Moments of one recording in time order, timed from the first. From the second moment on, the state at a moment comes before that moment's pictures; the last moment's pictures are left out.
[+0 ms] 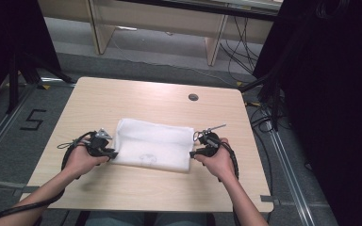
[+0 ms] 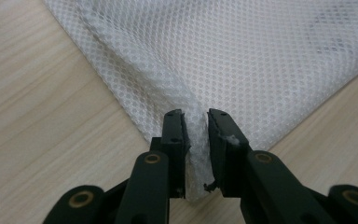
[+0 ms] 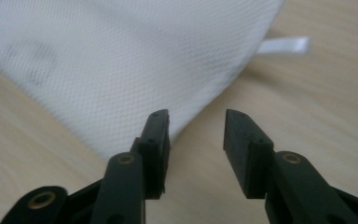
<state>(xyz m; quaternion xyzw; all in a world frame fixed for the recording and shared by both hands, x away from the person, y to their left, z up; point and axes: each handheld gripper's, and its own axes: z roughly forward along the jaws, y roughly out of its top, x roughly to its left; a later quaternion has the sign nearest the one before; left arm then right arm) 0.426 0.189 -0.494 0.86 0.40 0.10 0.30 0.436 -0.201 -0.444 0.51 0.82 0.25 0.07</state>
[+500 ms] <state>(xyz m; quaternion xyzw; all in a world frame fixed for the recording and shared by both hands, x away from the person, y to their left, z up) 0.413 0.163 -0.467 0.86 0.31 0.20 0.35 0.505 -0.190 -0.444 0.49 0.82 0.26 0.11</state>
